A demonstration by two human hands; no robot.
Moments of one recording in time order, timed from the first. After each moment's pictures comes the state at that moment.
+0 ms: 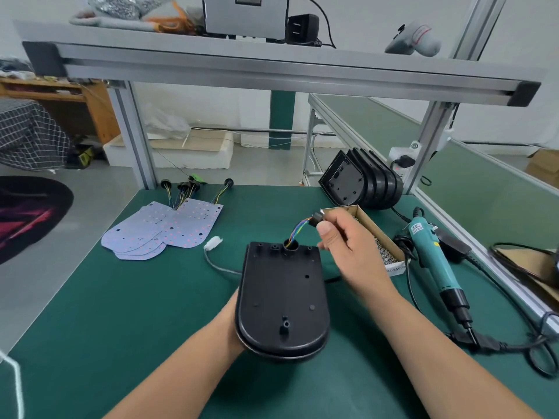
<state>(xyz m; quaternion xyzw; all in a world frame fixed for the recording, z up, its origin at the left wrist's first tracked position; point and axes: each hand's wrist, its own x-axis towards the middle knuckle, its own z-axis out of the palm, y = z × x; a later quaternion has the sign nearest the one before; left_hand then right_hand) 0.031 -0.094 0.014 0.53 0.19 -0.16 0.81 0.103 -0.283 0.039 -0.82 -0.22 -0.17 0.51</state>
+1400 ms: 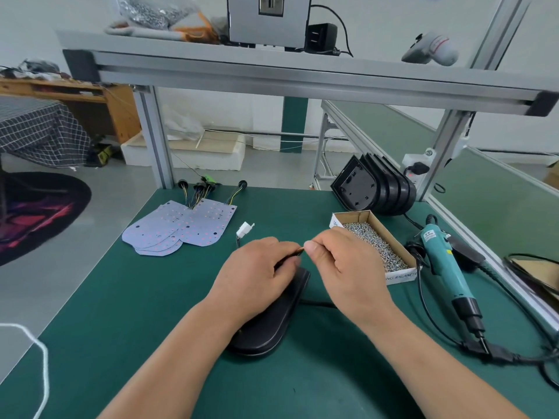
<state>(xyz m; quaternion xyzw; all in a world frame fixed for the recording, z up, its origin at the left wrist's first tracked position) 0.047 -0.069 0.037 0.92 -0.14 0.18 0.32 0.067 -0.258 0.050 -0.88 -0.23 -0.26 0.33</state>
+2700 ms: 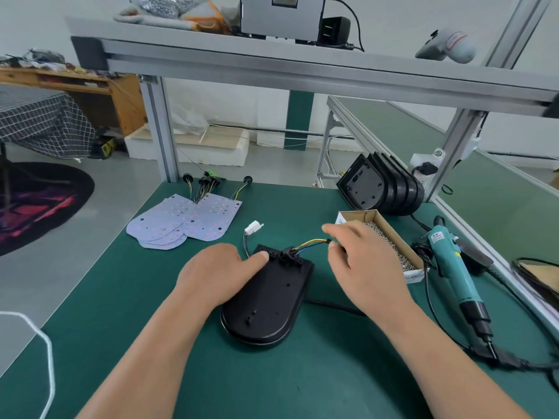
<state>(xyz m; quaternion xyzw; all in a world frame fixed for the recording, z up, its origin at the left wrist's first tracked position) 0.058 -0.016 0.023 0.95 0.15 0.01 0.27 0.081 -0.273 0.043 -0.91 -0.21 -0.27 0.22</state>
